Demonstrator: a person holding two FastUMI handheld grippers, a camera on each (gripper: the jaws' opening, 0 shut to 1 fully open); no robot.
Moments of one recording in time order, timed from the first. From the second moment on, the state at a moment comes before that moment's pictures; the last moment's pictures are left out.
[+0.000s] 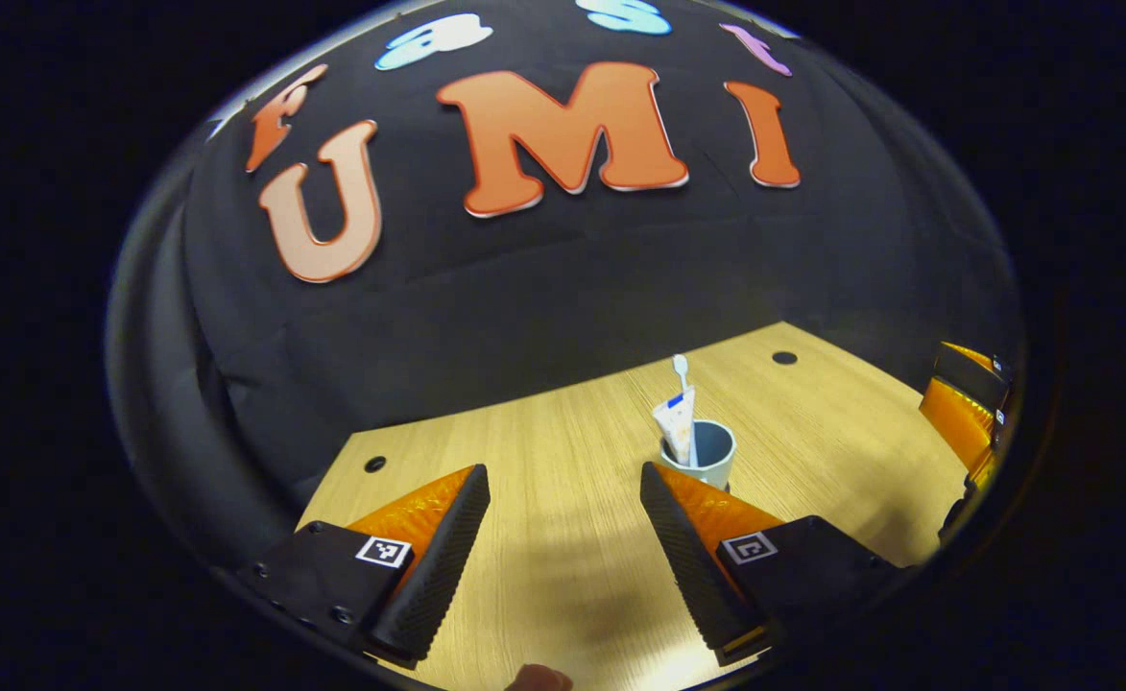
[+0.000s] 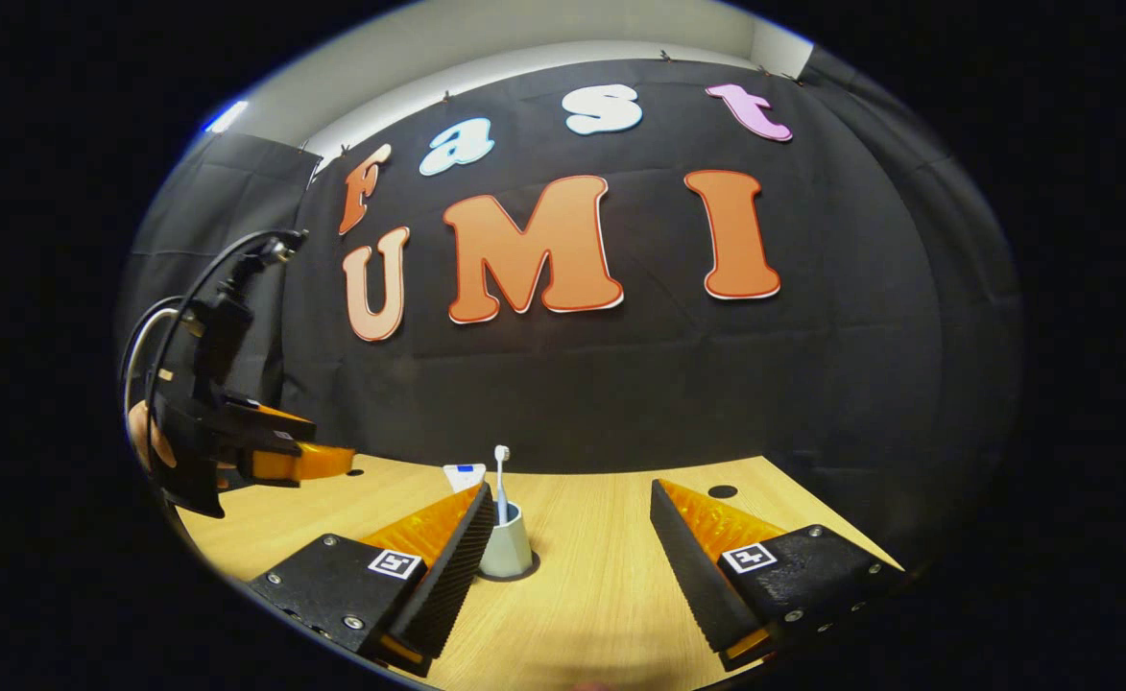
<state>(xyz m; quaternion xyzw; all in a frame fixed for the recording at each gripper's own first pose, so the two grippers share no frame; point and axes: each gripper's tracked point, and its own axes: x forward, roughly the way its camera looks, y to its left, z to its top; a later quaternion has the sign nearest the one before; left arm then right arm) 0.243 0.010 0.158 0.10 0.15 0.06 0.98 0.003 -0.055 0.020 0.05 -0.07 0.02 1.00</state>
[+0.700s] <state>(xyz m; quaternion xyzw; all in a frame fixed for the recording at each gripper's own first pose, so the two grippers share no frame) 0.247 0.018 0.171 0.07 -0.06 0.13 0.99 0.000 0.011 0.041 0.03 -0.10 0.05 0.99</state>
